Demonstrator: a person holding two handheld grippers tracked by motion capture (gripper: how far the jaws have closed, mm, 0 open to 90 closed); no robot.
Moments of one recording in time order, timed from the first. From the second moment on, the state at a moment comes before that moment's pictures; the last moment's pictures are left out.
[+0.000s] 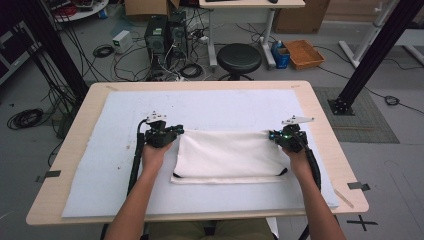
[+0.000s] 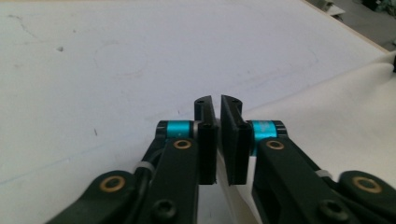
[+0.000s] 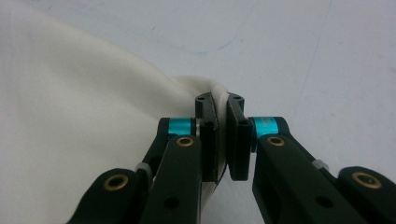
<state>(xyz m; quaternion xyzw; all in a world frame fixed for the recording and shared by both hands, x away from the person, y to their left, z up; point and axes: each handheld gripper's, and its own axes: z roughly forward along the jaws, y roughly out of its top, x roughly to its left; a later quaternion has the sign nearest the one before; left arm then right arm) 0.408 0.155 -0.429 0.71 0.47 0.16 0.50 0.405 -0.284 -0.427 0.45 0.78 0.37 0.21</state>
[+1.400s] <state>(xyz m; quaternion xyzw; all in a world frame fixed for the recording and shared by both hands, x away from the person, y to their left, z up) 0.303 0.165 -0.431 0.78 0.40 0.09 0.47 0.301 -0.308 -0.421 0.41 0.81 0.38 0.16</state>
